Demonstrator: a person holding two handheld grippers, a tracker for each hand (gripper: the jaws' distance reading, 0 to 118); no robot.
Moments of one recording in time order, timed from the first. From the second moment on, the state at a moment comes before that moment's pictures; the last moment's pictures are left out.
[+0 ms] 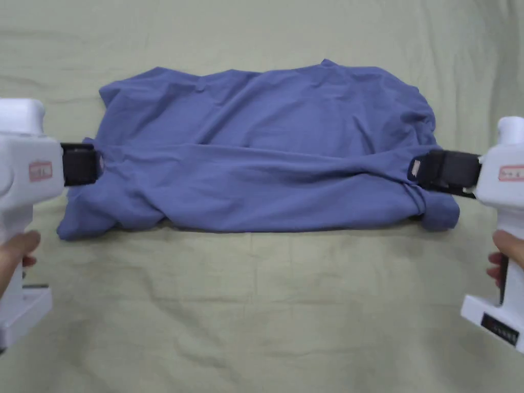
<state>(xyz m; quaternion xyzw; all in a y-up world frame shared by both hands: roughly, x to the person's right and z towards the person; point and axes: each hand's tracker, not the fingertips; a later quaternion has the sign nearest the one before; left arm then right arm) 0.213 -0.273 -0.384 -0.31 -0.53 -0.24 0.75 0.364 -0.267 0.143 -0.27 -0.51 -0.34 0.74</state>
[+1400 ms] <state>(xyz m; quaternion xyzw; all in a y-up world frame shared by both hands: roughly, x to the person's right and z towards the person) 0.234 -0.306 -0.381 -0.37 -0.52 -0.26 0.73 0.394 -0.344 0.154 -0.33 -0.53 -0.37 0.69</state>
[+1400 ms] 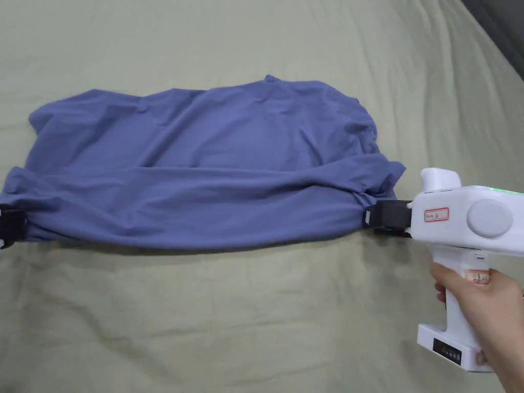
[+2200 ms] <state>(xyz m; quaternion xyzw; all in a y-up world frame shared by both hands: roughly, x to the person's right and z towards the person) 0.154 -0.324 -0.357 -0.36 -0.51 -0.38 0.68 0.249 -0.304 0.193 -0.40 -0.45 -0.31 0.73</state>
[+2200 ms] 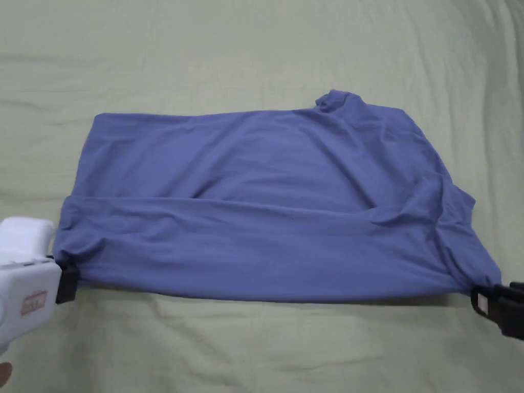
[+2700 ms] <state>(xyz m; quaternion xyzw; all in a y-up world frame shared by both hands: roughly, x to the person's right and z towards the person) 0.088 -0.256 -0.365 -0.36 -0.49 -0.28 0.74 0.238 -0.266 0.197 -0.30 -0.48 -0.36 0.74</state>
